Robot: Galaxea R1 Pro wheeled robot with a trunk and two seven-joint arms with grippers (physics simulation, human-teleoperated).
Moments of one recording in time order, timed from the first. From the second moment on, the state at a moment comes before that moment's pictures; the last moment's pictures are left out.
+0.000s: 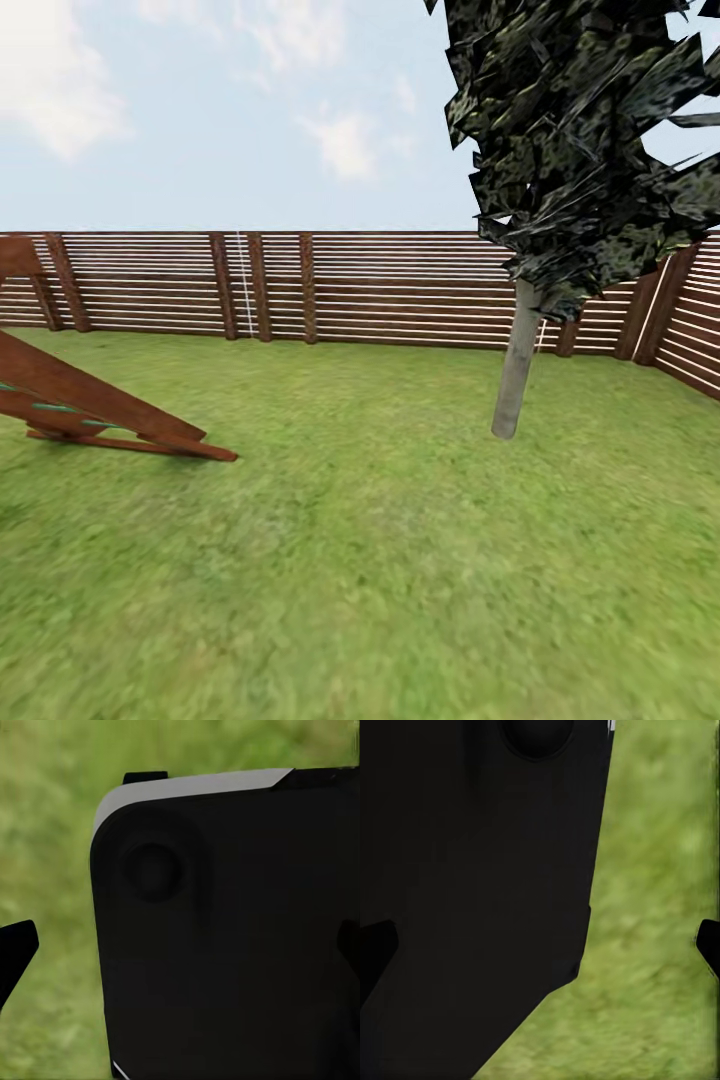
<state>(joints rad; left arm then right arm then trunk) 0.01 -0.01 0.00 -0.12 -0.03 0.01 0.00 -0.01 -0.02 0.00 0.07 0.08 0.00 -0.01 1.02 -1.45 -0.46</state>
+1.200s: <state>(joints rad) 0.01 -0.01 0.00 -0.12 -0.03 0.01 0.00 -0.01 -0.02 -0.01 0.07 0.08 0.00 -0.01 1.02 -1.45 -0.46</state>
